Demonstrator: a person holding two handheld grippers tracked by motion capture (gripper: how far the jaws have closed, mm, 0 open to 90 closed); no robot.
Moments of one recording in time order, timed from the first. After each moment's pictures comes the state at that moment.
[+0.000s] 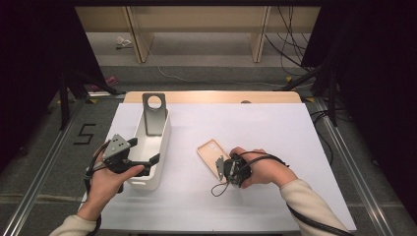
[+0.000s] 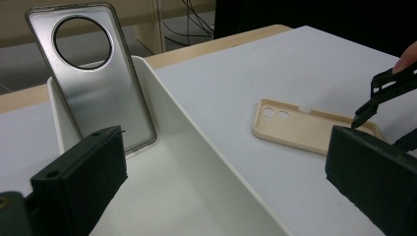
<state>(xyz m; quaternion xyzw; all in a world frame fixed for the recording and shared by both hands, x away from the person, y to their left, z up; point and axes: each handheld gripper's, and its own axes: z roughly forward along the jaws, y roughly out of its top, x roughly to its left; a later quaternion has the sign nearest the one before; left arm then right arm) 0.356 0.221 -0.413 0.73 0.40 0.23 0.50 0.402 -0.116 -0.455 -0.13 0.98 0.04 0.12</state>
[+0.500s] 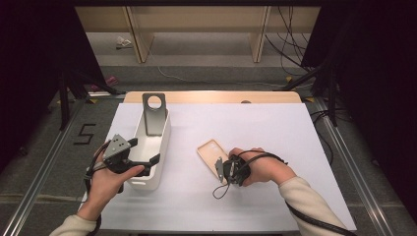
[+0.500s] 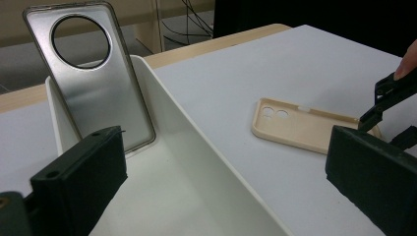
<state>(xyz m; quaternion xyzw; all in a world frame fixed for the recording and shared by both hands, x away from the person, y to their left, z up) 0.356 0.221 -0.414 0.73 0.40 0.23 0.50 0.403 -0.115 -0.454 -0.17 0.98 0.03 0.10</state>
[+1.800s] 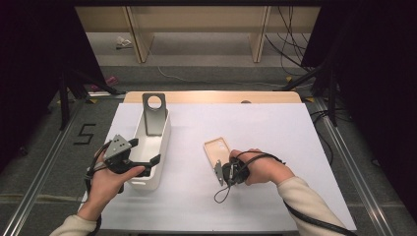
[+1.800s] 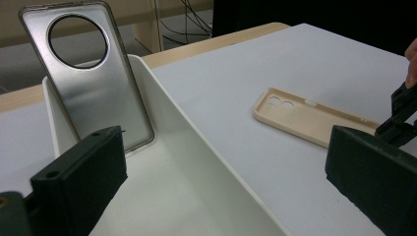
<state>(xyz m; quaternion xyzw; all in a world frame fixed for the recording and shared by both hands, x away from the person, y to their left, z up) 0.356 0.219 -0.414 0.74 0.40 0.23 0.50 0.398 -0.112 -0.455 -0.19 0.98 0.02 0.08</state>
